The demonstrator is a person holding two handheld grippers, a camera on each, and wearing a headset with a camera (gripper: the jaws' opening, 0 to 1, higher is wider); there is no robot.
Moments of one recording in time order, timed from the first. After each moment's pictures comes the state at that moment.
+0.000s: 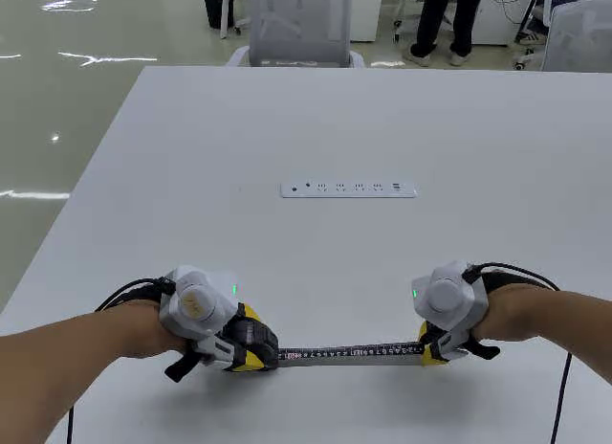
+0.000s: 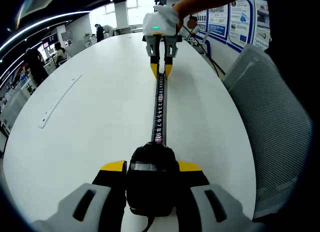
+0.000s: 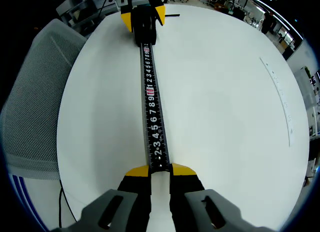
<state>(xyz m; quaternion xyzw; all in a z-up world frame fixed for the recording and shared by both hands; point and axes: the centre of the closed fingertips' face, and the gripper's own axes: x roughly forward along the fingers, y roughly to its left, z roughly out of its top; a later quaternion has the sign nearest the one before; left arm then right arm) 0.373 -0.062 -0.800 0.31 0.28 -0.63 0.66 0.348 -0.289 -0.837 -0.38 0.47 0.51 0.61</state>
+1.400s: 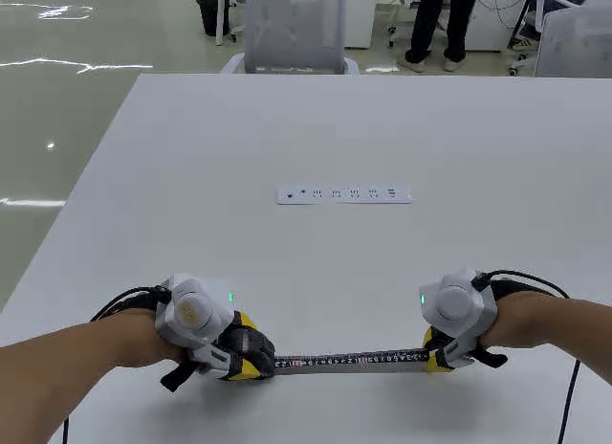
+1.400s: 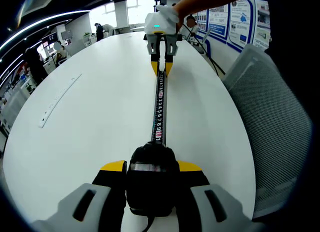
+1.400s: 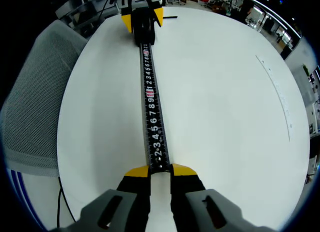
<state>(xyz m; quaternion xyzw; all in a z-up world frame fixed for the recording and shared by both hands) 0.374 -0.062 -0.800 0.31 0.28 -0.63 0.65 0.347 -0.299 -0.837 -0.37 0.46 0.52 0.62</state>
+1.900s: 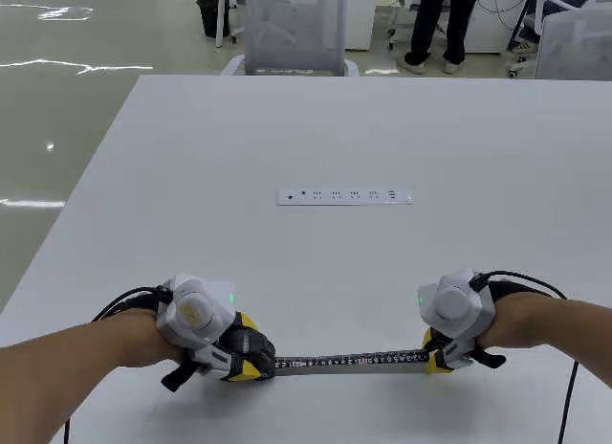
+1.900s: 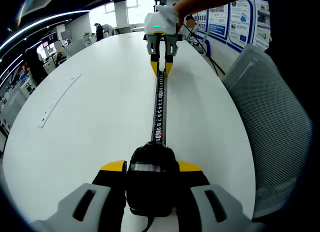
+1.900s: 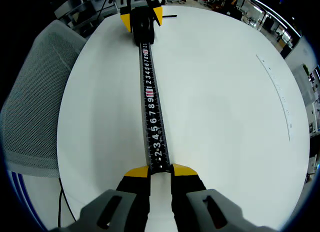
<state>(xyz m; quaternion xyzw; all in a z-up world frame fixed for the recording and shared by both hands) 0.374 -0.062 -0.800 0.31 0.28 -0.63 0.65 0.347 -0.299 -0.837 -0.37 0.47 0.51 0.62</state>
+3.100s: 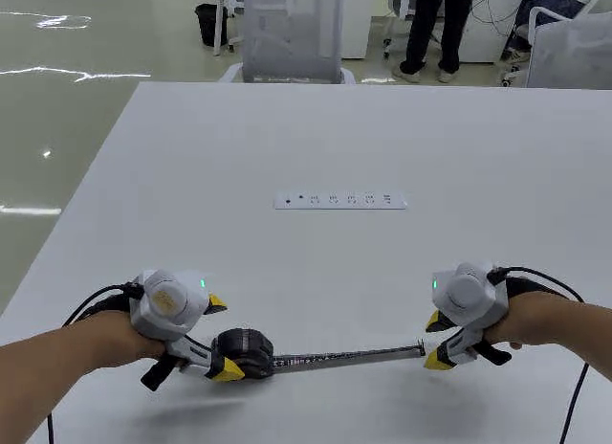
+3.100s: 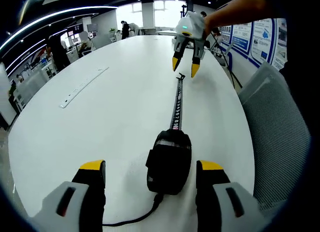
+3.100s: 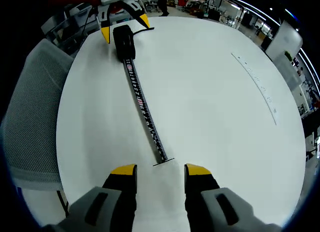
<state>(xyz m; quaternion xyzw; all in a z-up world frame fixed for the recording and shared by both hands) 0.396 -0.028 -0.783 0.26 0.30 -0.55 0.73 0.358 -0.310 -0.814 -0.33 0.45 0.46 0.69</state>
